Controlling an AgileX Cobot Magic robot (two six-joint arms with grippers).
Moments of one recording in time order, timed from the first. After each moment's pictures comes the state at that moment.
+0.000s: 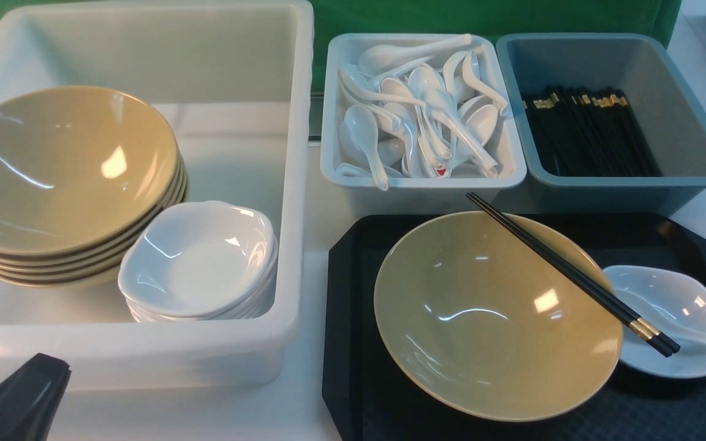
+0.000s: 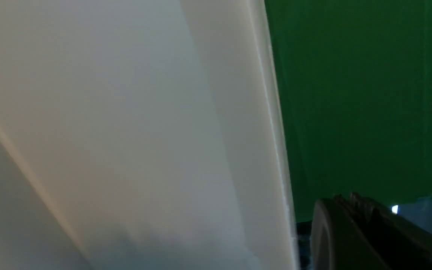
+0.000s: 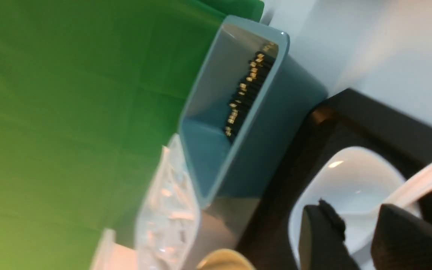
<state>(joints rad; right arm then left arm) -0.08 -0.01 0.03 -0.14 0.22 1.36 0.02 -0.01 0.03 -1.00 0.25 -0.41</state>
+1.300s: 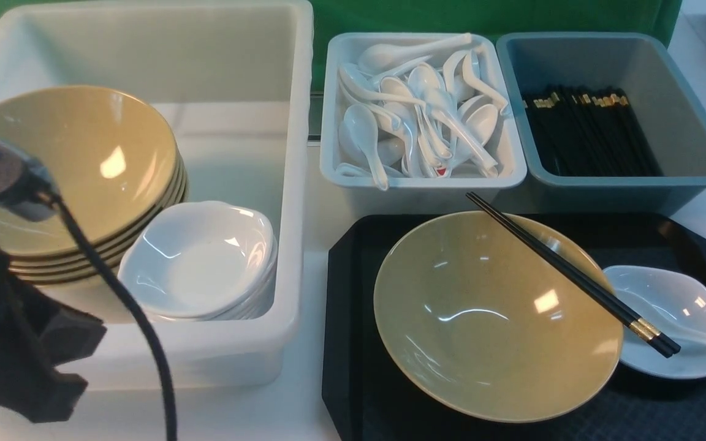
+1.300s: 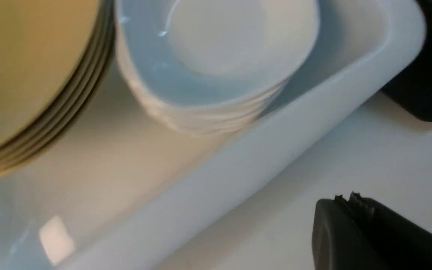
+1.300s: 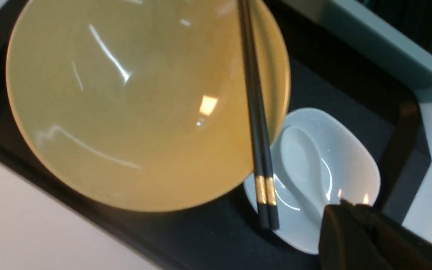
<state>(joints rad) 0.45 1.06 -1.09 -0.14 1.11 -0.07 -0.38 0.89 -0.96 -0.13 1.16 0.29</state>
